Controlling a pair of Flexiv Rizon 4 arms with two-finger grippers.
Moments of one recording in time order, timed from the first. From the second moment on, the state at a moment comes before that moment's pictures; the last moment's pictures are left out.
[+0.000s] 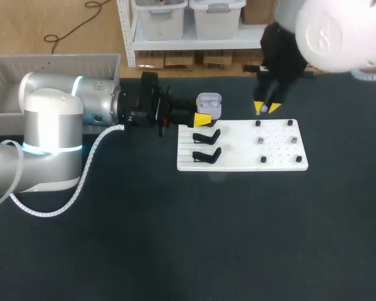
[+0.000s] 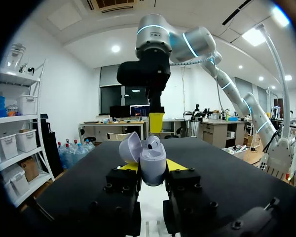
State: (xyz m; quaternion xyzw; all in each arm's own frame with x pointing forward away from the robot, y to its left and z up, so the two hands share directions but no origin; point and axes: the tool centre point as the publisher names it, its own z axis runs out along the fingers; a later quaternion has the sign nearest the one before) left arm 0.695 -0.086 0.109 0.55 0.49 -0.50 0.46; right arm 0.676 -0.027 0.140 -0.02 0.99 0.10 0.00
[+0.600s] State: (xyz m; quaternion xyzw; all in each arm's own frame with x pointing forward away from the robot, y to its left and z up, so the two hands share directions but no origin) left arm 0.695 -0.086 0.109 0.55 0.49 -0.50 0.46; right arm 0.670 -0.006 0.158 -0.06 0.99 0.11 0.01
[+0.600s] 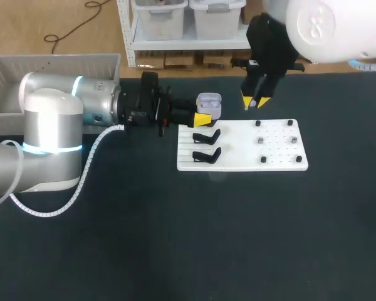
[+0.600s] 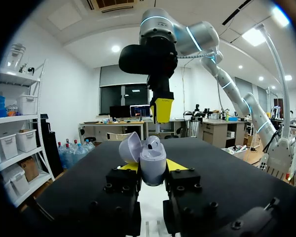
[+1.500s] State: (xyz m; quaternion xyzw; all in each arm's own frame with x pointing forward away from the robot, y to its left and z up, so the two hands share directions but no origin) left arm 0.695 -0.086 0.109 0.55 0.49 -0.50 0.46; right arm 0.674 0.026 0.214 -0.17 0.98 0.08 0.07
